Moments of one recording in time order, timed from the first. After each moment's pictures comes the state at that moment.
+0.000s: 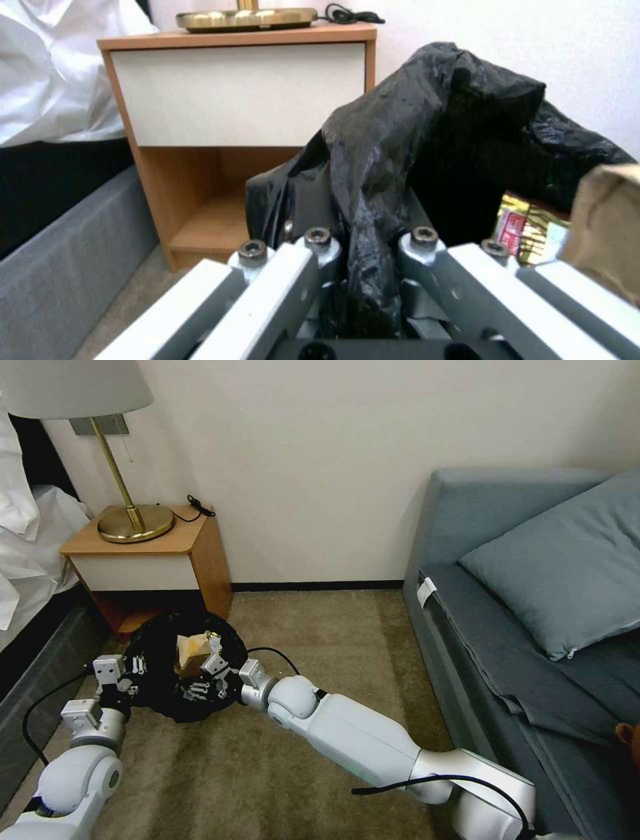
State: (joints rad) left arm 1.42 -0.99 -0.66 -1.83 -0.53 -0.04 -0.15; right arm -0.44 1.51 -0.62 1.19 0.51 -0.08 -0.20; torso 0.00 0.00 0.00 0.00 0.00
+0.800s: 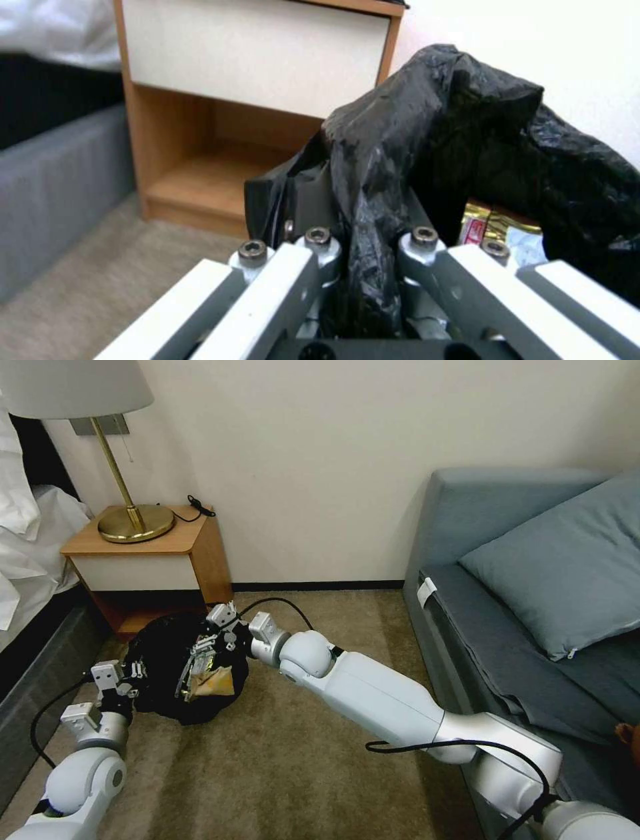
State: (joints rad) left arm 1.40 -1.04 -0.66 -1.79 -0.70 -0.05 -0.15; right arm -0.29 1.44 -0.60 1.31 0.53 -0.12 -0.14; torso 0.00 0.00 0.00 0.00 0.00
